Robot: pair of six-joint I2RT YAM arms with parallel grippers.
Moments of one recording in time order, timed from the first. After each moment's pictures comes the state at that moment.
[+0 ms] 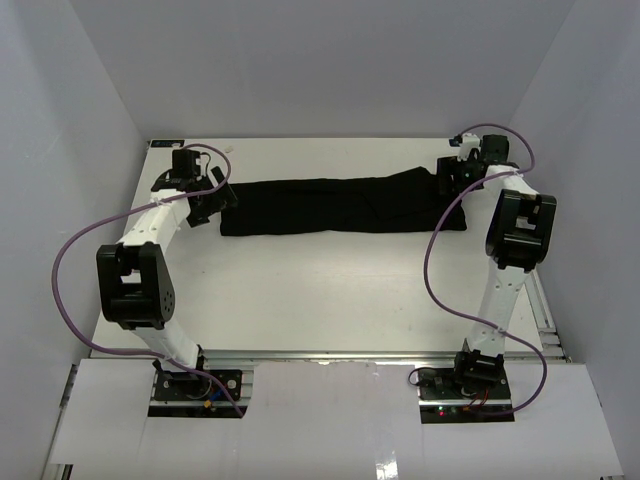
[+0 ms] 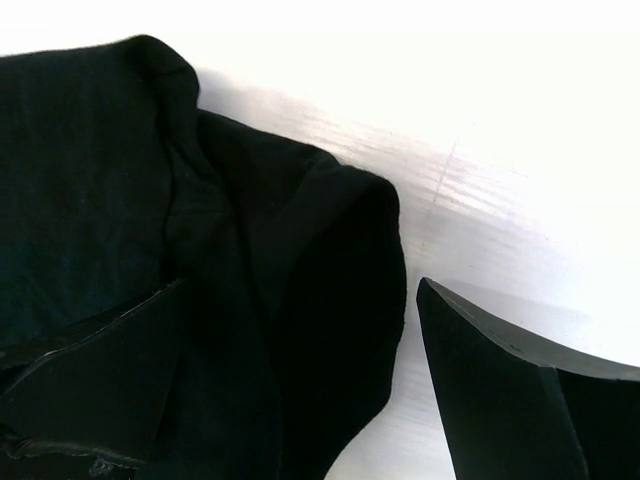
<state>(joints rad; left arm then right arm) 0.00 1.69 1.30 -0.54 0.04 -0.48 -0.16 2.26 1.74 -0.35 -0.43 -0.28</state>
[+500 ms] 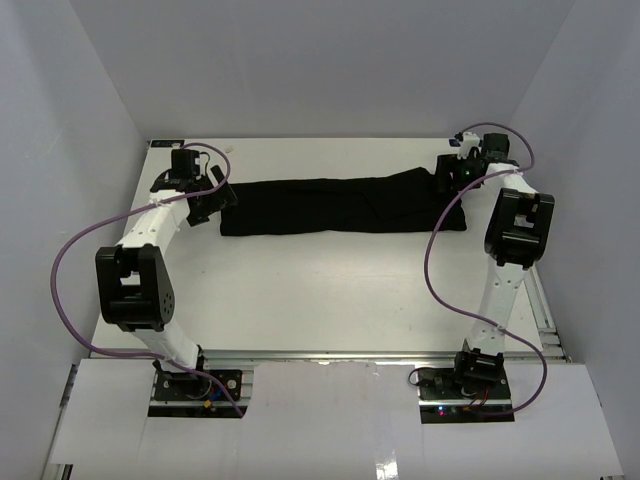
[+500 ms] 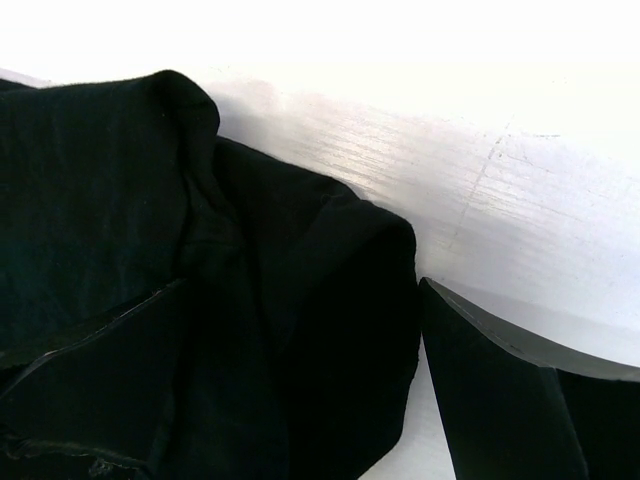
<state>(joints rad) 0.00 1.68 1.30 -0.53 0.04 -0.48 -0.16 2.33 1.83 -0.40 -0.51 -0.26</state>
